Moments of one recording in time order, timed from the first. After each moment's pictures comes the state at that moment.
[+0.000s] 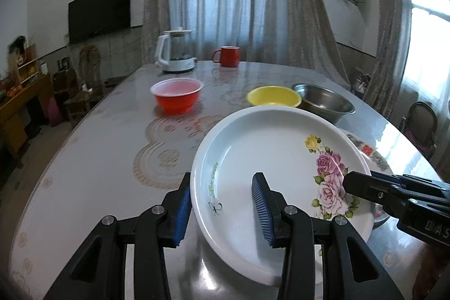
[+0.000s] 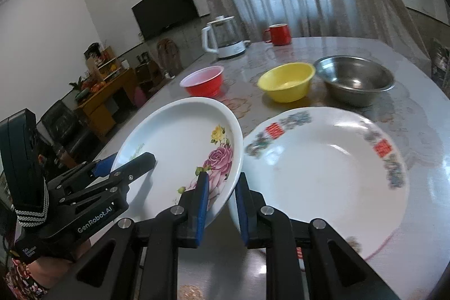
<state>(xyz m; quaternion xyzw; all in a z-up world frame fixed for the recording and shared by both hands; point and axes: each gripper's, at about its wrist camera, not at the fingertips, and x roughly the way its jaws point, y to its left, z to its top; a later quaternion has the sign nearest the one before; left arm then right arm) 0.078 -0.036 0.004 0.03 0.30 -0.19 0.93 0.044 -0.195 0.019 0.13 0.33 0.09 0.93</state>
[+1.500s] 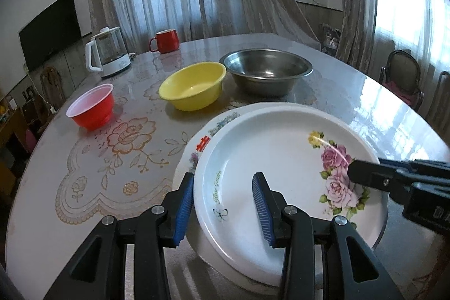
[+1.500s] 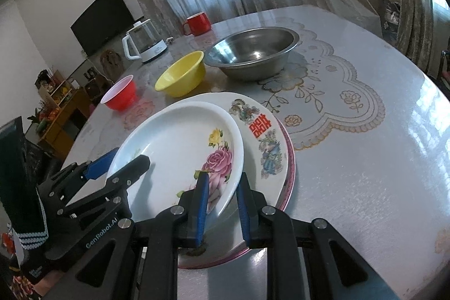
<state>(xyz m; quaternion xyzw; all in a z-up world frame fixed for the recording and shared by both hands) 0.090 -0.171 -0.023 0.14 0.34 -0.26 0.90 0.034 -0.304 -0.007 0.20 0.38 -0.03 0.90</state>
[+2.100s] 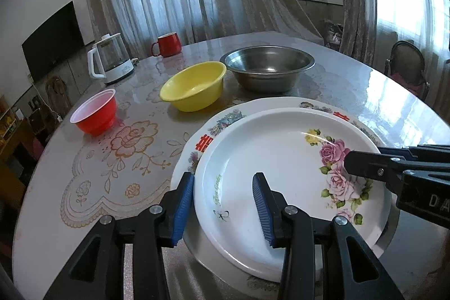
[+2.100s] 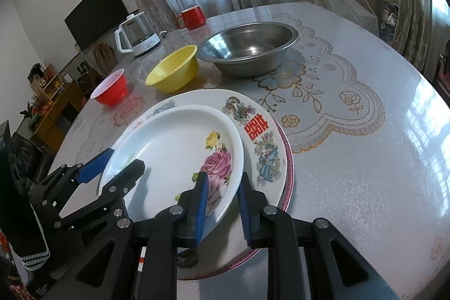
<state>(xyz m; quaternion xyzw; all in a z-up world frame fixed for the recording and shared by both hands) 0.086 -0.177 -0.028 0.16 0.32 -0.24 0.90 0.048 -0.304 -0.011 0.18 0.40 -0.05 0.90</state>
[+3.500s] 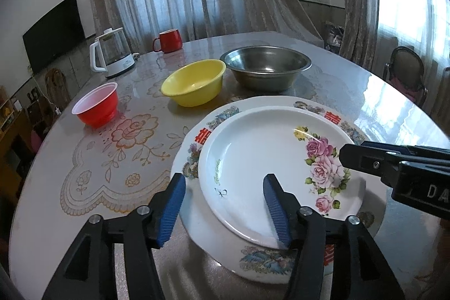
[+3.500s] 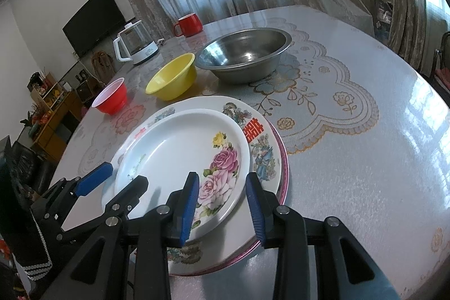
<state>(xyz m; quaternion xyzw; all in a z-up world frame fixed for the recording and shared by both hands) 0.077 -0.170 -0.021 0.14 0.33 -0.25 0.90 0.039 -0.307 -0.004 0.20 0.38 -0.05 0.90</state>
